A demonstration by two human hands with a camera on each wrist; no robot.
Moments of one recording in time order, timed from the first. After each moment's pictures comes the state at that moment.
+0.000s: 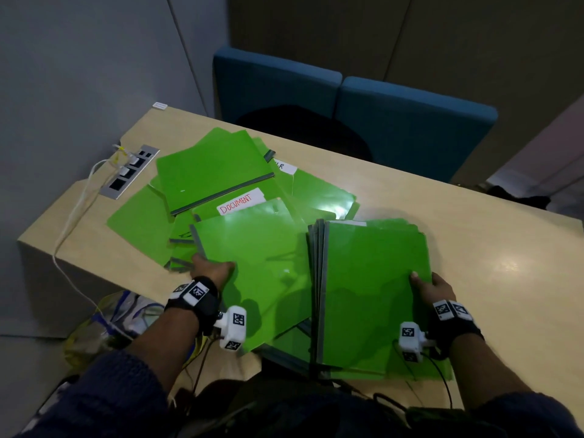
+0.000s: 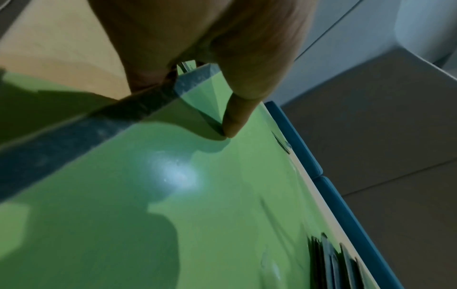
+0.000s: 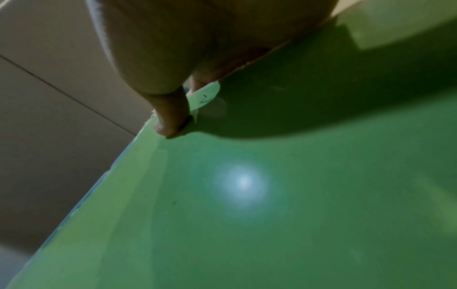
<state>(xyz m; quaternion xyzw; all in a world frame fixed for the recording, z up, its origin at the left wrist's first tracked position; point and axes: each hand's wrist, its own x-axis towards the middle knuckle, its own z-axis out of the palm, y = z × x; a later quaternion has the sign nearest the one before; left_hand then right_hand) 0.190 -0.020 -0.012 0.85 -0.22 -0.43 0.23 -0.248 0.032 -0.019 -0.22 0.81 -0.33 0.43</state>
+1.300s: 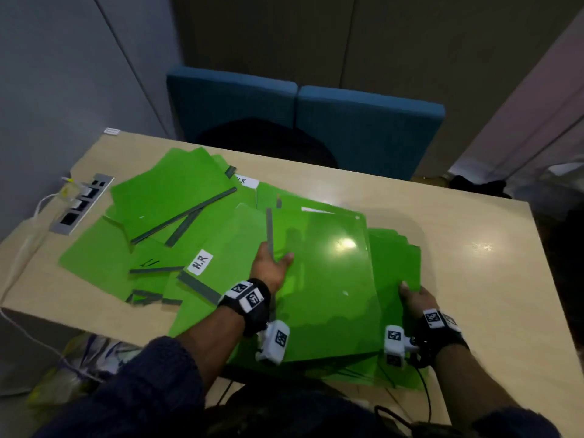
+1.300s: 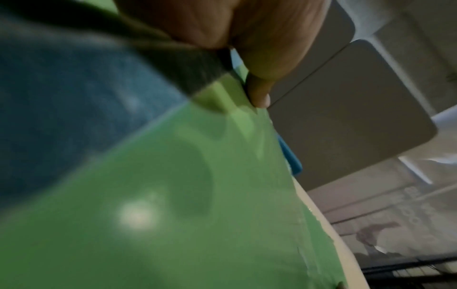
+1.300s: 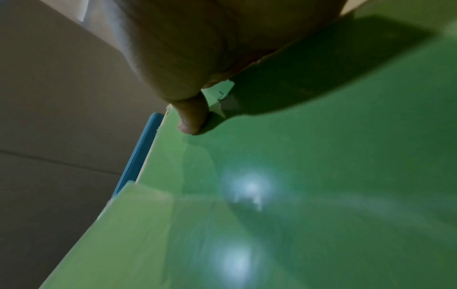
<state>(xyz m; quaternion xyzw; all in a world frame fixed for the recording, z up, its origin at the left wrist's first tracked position) 0.016 -0.038 0.020 0.70 -0.48 -0.46 0.25 -0.295 0.053 -0.045 -0.20 0.84 -0.27 0.43</state>
